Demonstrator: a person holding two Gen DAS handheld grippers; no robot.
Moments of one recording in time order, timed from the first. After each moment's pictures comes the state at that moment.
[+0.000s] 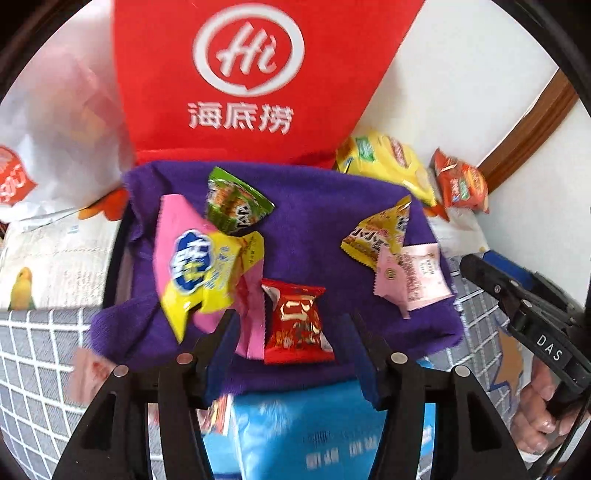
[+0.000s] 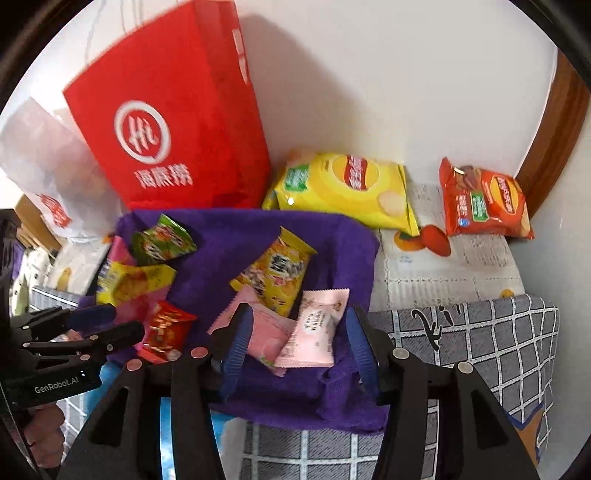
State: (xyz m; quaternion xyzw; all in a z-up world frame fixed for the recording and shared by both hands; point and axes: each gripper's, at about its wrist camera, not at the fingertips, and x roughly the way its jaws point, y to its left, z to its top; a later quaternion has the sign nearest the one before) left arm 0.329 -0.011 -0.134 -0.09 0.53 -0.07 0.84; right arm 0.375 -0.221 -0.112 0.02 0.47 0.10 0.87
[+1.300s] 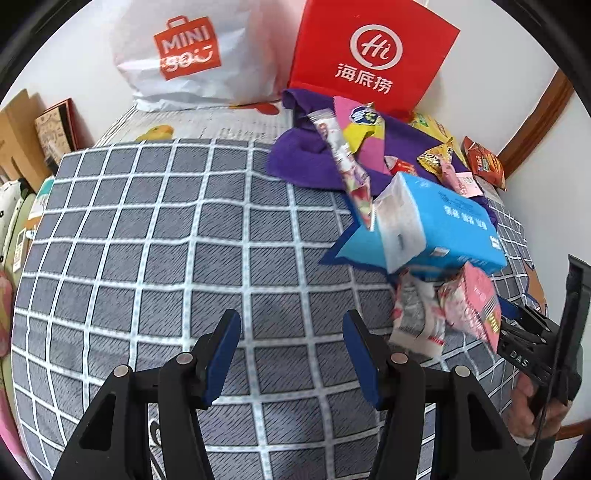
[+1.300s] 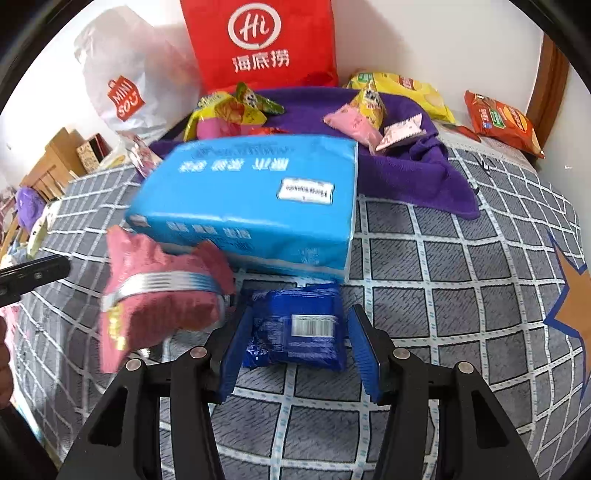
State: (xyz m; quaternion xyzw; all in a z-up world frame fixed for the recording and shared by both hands) left arm 0.136 0.099 -0.162 -0.11 0.52 0.00 0.85; right arm 0.198 -0.163 -0.186 0.00 0.50 0.14 0.86
